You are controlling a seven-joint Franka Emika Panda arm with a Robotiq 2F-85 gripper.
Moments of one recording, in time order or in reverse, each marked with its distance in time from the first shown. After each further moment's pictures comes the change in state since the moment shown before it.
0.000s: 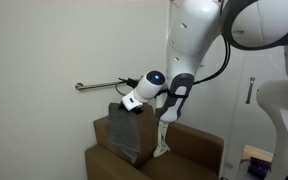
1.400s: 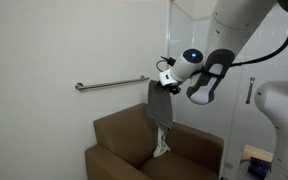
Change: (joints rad) arm 0.431 -0.029 -0.692 -0.395 0.042 -0.059 0.001
